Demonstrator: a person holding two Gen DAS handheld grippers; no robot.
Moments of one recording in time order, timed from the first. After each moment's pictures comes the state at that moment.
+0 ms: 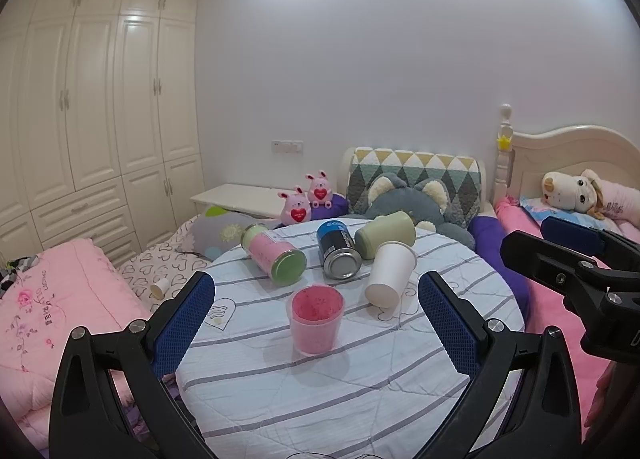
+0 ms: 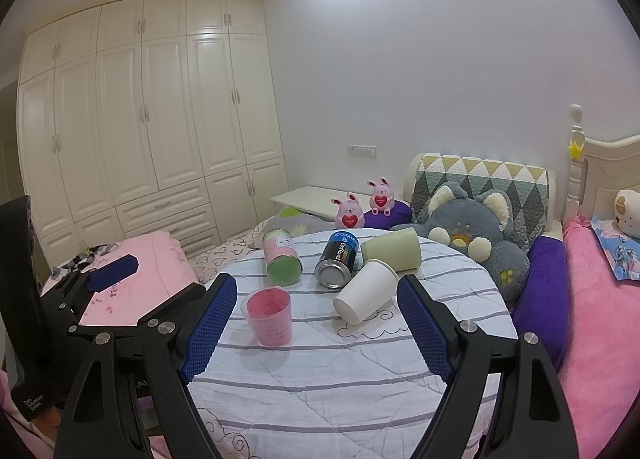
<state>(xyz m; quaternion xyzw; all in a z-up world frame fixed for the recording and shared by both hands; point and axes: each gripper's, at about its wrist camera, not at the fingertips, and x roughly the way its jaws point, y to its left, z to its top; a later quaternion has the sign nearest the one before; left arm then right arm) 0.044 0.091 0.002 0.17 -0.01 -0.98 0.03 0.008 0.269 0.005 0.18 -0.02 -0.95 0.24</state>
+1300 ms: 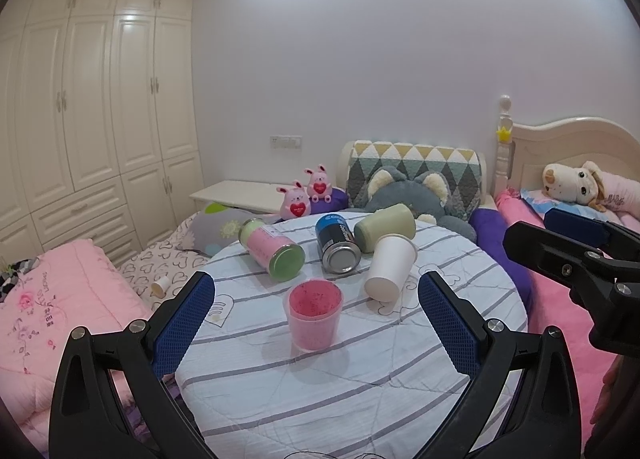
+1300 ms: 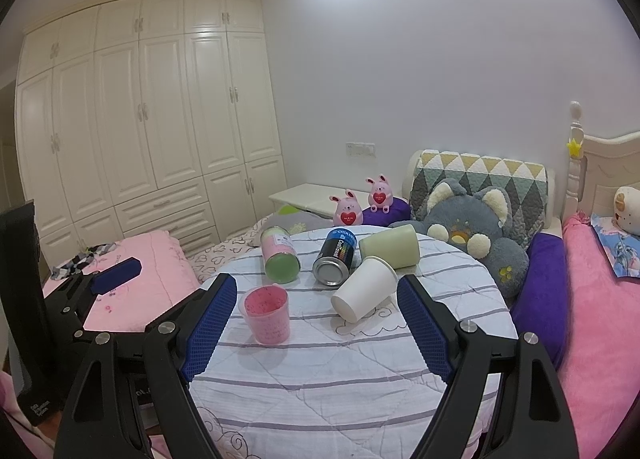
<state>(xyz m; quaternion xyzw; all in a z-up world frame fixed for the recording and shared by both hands) 0.040 0.093 -0.002 0.18 -0.02 -0.98 0.03 0.007 0.273 0.005 0.19 -0.02 -0.95 0.24</state>
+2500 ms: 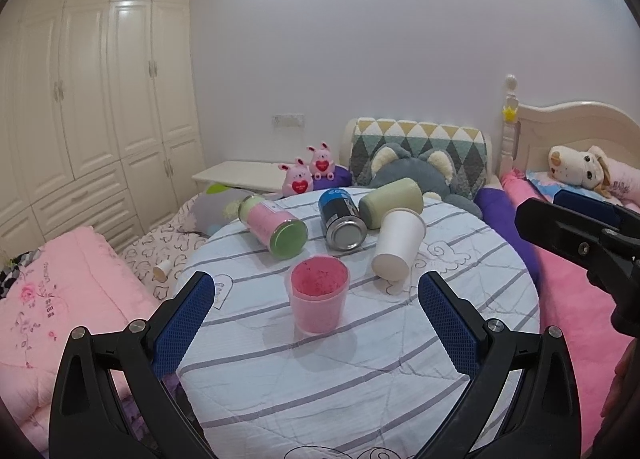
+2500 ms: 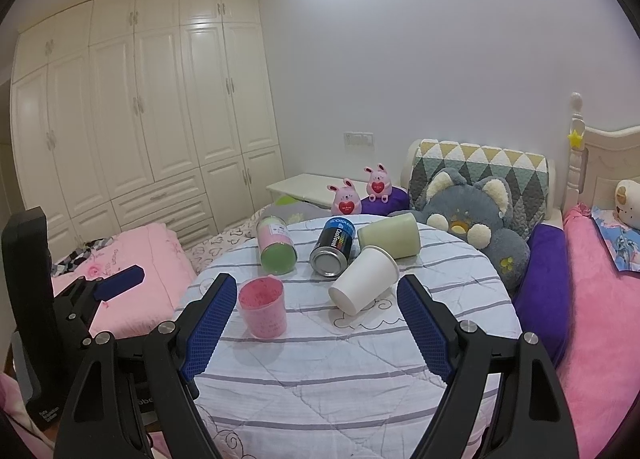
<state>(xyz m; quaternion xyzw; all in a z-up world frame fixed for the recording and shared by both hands) 0.024 0.089 -0.021 0.22 -0.02 -0.97 0.03 -0.004 0.269 -0.002 0.21 -0.01 -0.95 0.23</state>
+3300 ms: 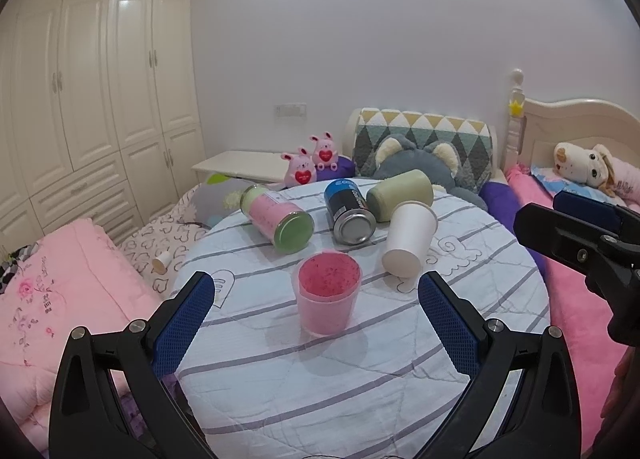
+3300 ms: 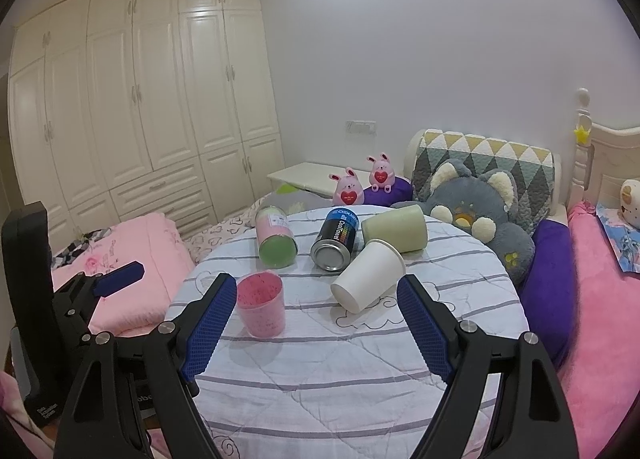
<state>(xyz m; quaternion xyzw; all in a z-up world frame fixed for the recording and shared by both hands) 0.003 0.078 -0.027 0.24 -0.02 -0.97 0.04 -0.023 0.258 -0.008 0.23 0.00 -0.94 0.24</state>
